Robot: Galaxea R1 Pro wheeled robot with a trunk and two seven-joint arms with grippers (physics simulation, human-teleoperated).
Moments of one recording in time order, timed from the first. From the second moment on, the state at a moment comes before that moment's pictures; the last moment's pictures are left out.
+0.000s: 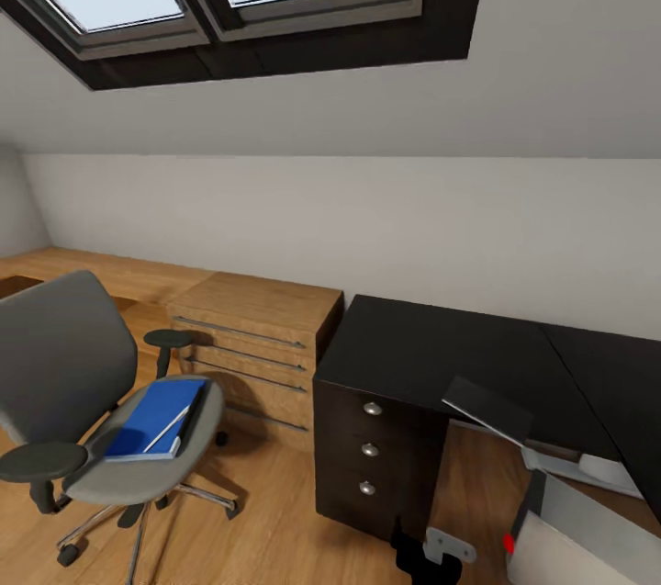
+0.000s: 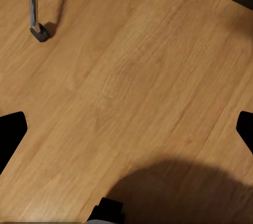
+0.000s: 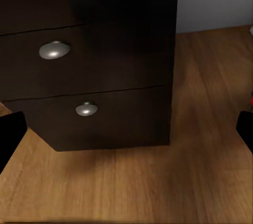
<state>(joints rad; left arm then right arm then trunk) 0.09 0.02 -0.23 -0.78 0.35 -0.01 0.34 -0.47 0.17 -0.09 0.02 -0.13 -0.70 -0.22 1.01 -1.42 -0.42</state>
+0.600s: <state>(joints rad) 0.09 0.04 -0.07 -0.65 0.36 -0.12 0.33 -0.47 0.17 -0.09 0.02 -0.13 -0.70 -0.21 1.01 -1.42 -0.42</state>
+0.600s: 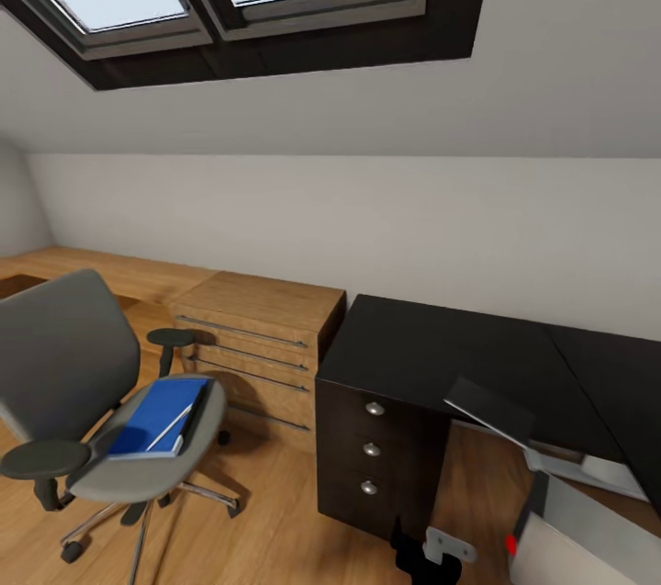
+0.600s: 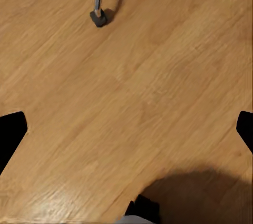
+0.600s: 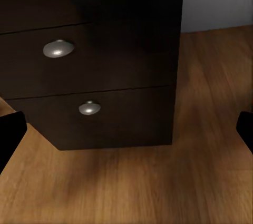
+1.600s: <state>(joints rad) 0.09 0.04 0.09 -0.63 0.36 -0.13 0.34 -0.47 0.17 -0.09 0.02 -0.12 -0.70 -0.21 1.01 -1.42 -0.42</state>
